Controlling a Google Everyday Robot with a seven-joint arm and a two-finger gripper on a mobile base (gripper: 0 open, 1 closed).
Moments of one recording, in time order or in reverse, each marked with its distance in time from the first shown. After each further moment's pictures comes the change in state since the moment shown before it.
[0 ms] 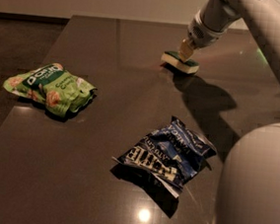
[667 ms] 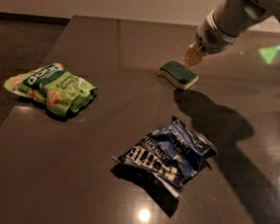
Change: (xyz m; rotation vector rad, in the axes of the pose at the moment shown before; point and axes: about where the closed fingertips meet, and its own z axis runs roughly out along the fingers) arm 0.031 0.057 -0.052 -0.055 -0.040 -0.072
